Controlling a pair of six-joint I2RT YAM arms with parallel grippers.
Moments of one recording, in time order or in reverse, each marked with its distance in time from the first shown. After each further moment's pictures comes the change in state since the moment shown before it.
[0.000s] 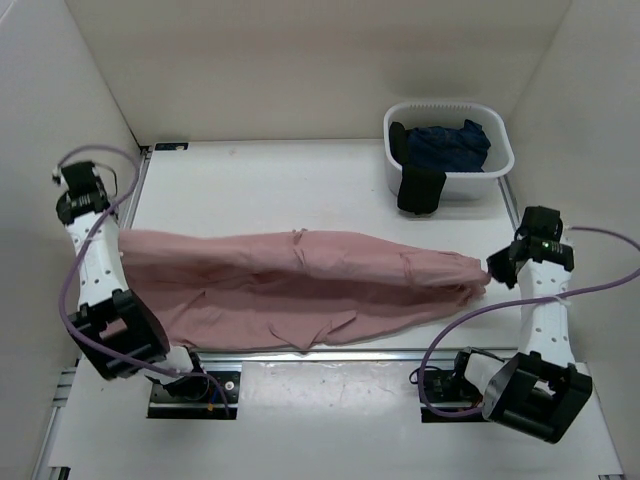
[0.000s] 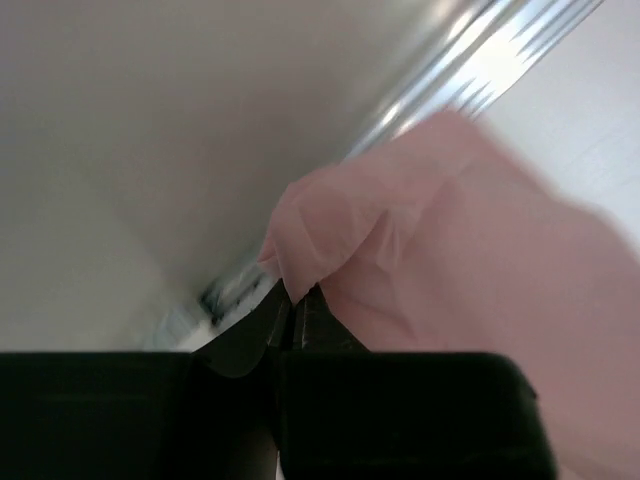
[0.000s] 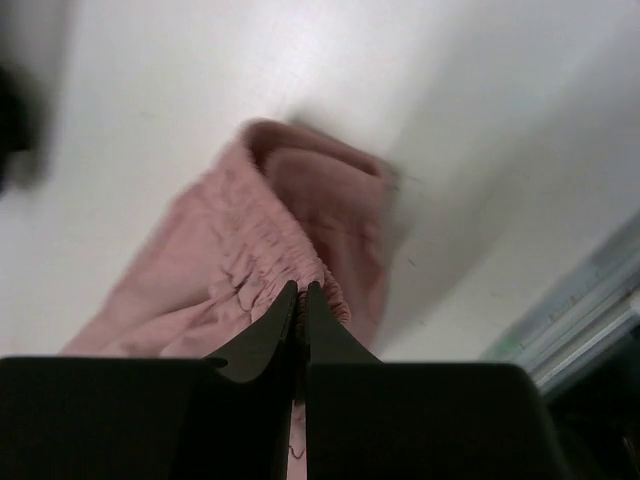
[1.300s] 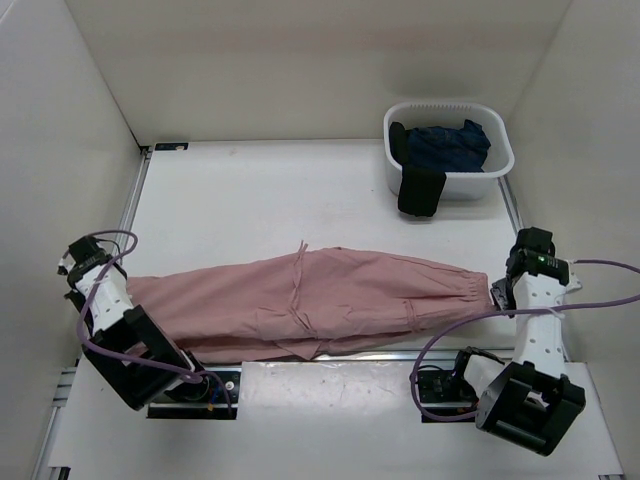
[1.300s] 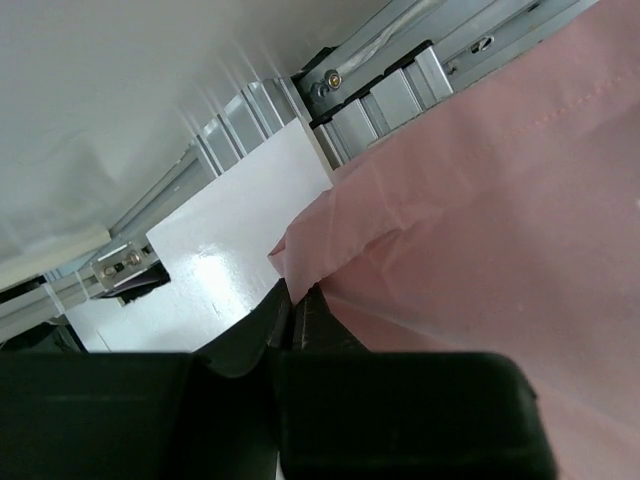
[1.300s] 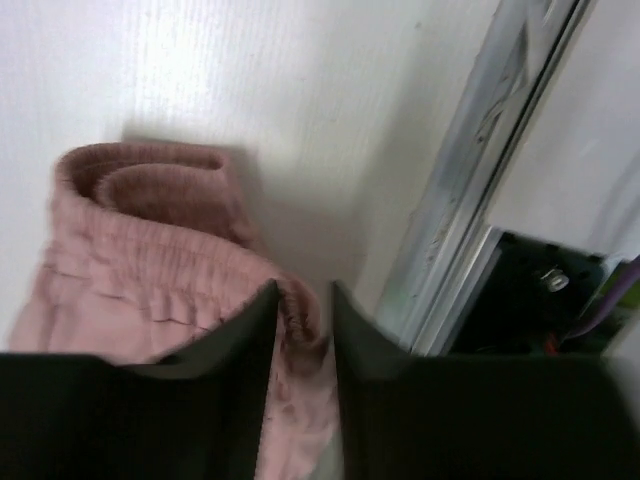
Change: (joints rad) left arm 0.277 -0.235 -0.620 -0.060 -0.164 0.006; right arm -0.043 -0.083 -0.175 -0.177 0.196 0.133
